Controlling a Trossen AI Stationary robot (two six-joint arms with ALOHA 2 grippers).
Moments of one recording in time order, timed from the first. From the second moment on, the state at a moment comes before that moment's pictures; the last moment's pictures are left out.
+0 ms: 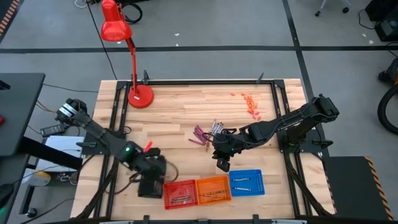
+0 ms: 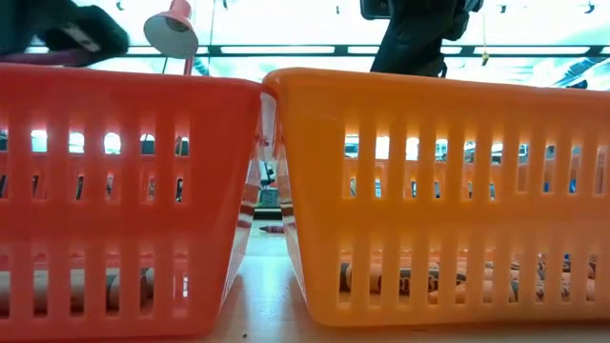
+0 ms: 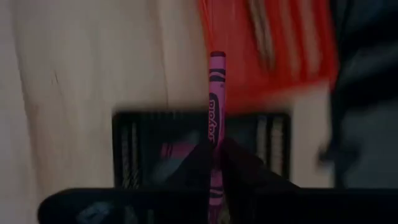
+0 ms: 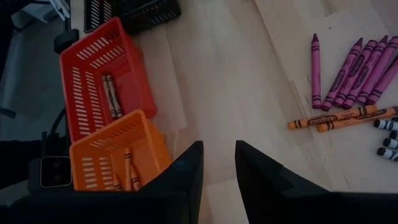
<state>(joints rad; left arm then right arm) -0.61 1.40 1.05 -0.83 -0.02 -0.53 0.28 1.55 1.13 -0.44 0.05 0.61</state>
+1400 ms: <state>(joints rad) -0.81 1.55 0.97 -0.83 -0.10 -1.64 0.28 1.55 1.13 -0.44 0.03 0.59</state>
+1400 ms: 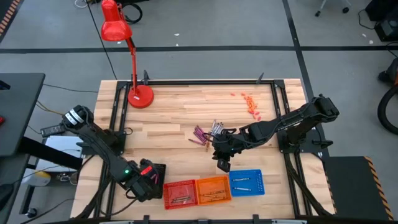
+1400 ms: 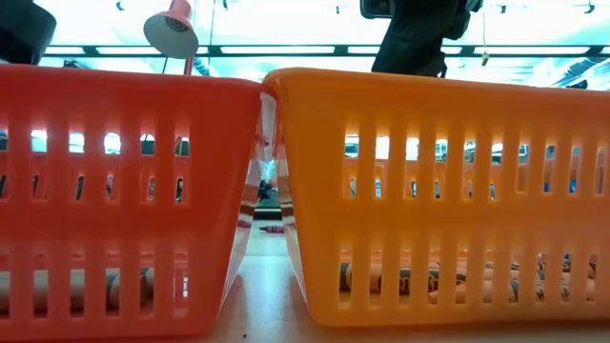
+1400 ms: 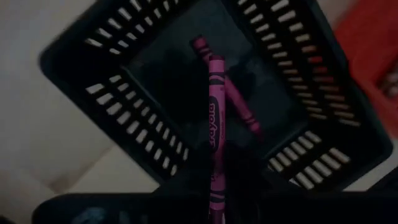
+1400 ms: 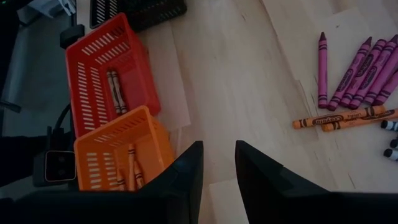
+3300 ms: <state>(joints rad) -0.06 1.66 0.95 -0.28 -0.08 -0.01 0.26 1.55 1.13 -0.53 0.12 0.94</state>
